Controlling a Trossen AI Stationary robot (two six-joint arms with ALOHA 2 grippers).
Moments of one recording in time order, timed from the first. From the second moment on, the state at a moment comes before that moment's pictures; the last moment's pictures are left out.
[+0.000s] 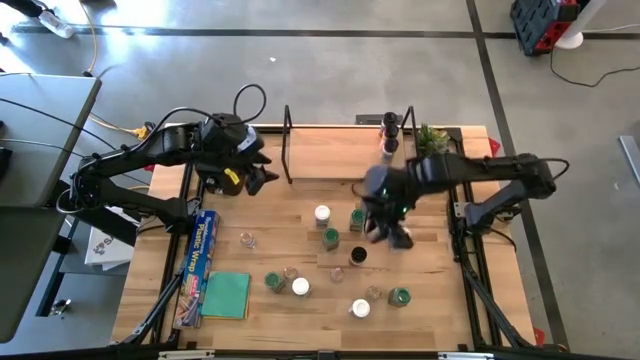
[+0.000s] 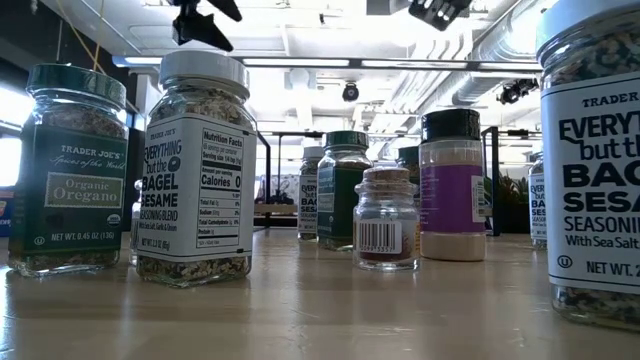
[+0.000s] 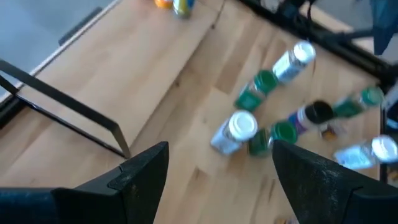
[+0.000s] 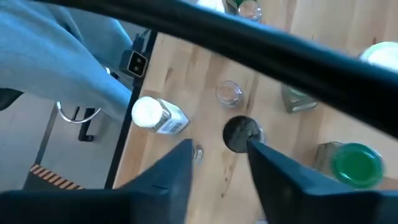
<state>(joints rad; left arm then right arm) 0.26 1.15 1.29 -0.89 0.04 -0.28 0.07 1.49 1.49 -1.04 -0.41 0.00</state>
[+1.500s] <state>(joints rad) 0.18 1.15 1.29 -1.00 -0.01 -0.23 0.09 1.65 1.74 -1.31 -0.18 0.36</state>
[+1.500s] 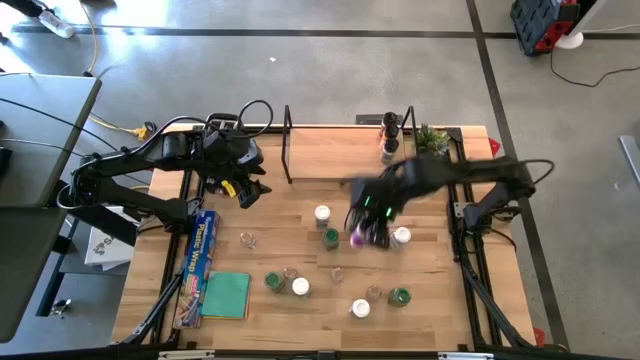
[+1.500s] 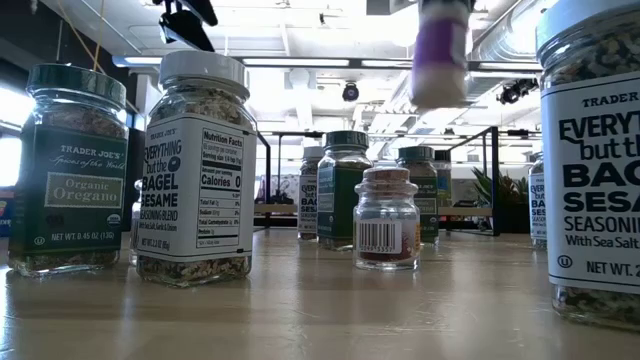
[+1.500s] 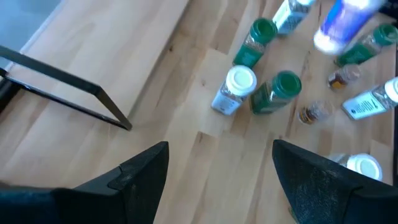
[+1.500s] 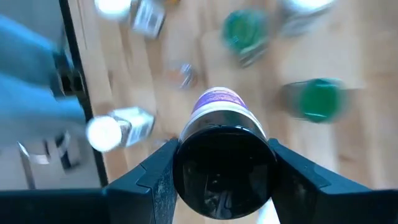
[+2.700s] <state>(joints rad) 0.20 1.14 1.29 -0.84 -0.09 -0.23 -0.54 1.61 1.35 -1.17 0.07 0.45</state>
